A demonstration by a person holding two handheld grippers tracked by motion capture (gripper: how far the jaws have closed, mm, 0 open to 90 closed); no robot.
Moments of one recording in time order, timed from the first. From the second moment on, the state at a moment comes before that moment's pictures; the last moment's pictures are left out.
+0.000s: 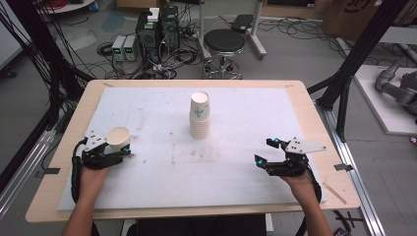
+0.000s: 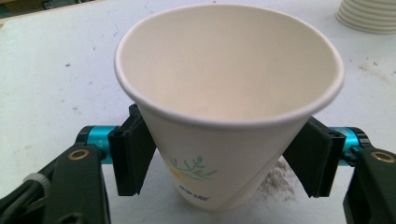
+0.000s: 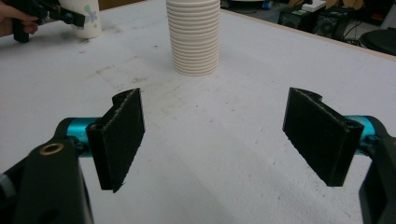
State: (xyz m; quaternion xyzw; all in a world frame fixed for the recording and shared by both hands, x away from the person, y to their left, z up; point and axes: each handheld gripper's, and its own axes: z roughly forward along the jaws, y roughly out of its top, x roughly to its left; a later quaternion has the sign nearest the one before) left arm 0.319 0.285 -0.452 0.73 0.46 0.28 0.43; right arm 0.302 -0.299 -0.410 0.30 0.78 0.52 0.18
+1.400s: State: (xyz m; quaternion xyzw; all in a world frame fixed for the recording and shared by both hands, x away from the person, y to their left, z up) left arm 0.264 0.245 -0.411 0.64 0.35 0.27 0.62; right arm 0.302 -0.301 -0.410 0.32 0.78 0.50 0.19
